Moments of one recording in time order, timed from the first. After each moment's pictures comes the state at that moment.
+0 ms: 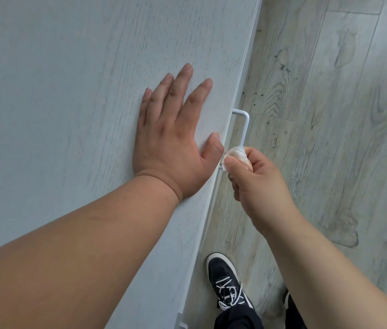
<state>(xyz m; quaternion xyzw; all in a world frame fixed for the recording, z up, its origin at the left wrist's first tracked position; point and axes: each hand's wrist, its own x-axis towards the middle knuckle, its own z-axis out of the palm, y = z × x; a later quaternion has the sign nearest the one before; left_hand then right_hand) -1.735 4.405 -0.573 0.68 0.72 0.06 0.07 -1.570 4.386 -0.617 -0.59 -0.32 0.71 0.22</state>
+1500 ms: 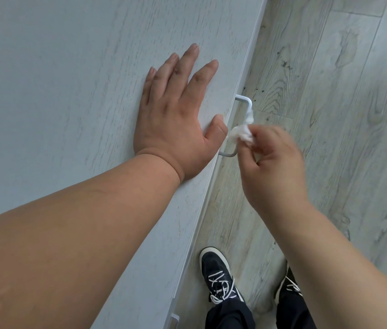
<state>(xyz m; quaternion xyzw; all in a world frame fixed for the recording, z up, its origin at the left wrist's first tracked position) -1.735 4.404 -0.573 0.68 0.73 0.07 0.07 -1.561 4.388 -0.615 -0.61 -0.64 0.37 0.27</state>
